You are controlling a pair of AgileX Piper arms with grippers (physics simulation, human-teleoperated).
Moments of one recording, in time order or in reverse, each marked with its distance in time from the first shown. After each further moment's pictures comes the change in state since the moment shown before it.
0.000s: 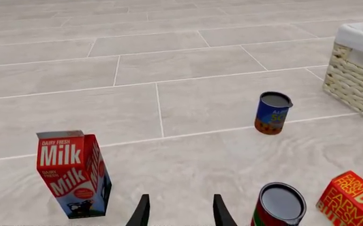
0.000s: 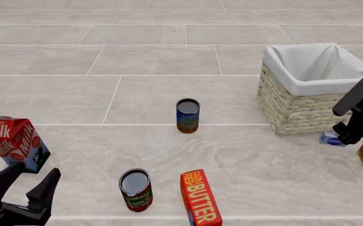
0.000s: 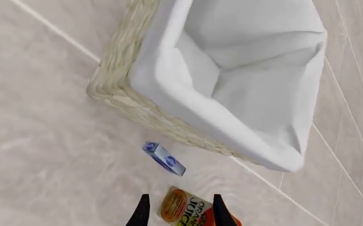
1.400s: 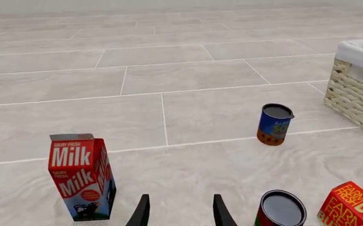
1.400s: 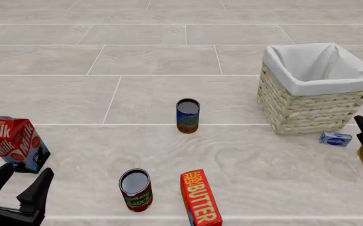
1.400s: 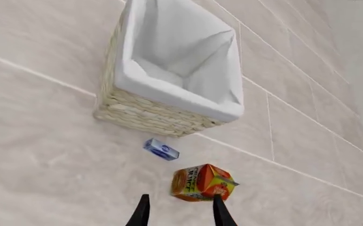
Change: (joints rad) left arm 0.023 -0.112 0.000 0.053 -0.012; right arm 0.031 -0.524 0.150 0.136 0.313
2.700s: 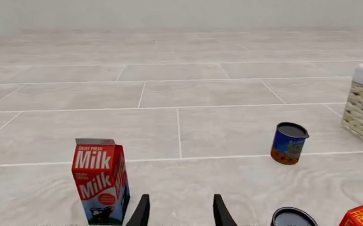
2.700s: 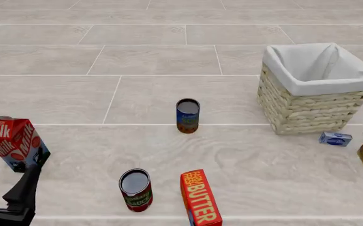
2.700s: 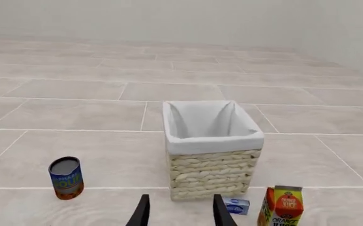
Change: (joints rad) left arm 0.078 -0.087 0.000 0.008 -0.012; right arm 0.234 -0.720 0.359 -0.196 0.671
